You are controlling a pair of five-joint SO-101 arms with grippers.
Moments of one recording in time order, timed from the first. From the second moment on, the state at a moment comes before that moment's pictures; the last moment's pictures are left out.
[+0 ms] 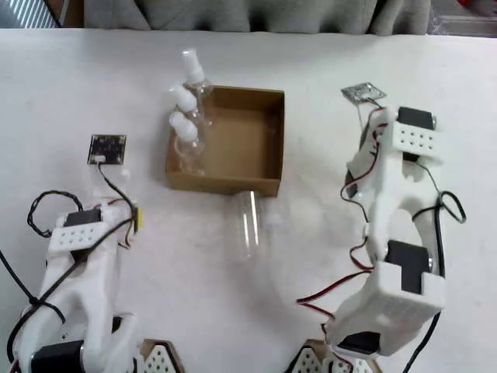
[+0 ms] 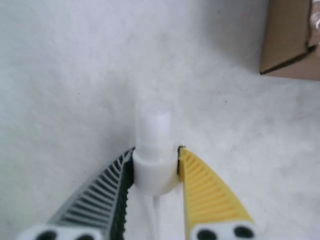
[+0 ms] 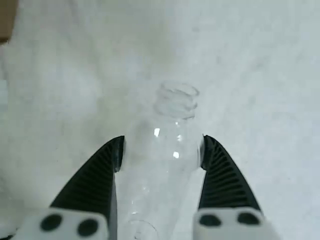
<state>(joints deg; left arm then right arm) -15.9 -27.3 63.8 39.7 -6.5 11.4 11.3 0.7 84.0 35.9</state>
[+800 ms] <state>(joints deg) -15.9 -27.3 63.8 39.7 -6.5 22.3 -6.9 30.1 70.4 36.2</state>
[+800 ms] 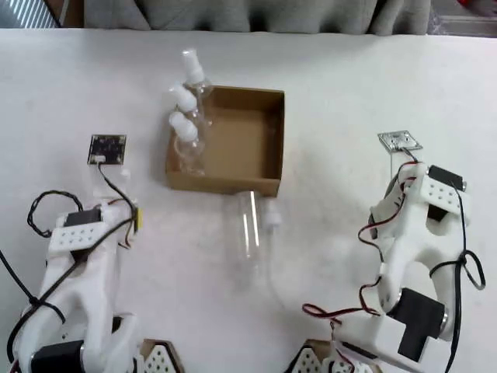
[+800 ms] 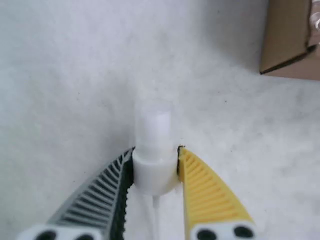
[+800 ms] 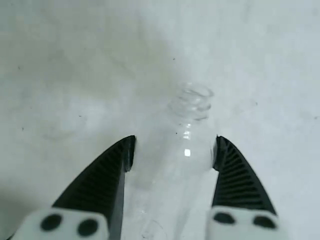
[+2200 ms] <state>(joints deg) -15.9 -27.3 63.8 39.7 -6.5 44.9 -25.0 39.0 59.1 36.7</state>
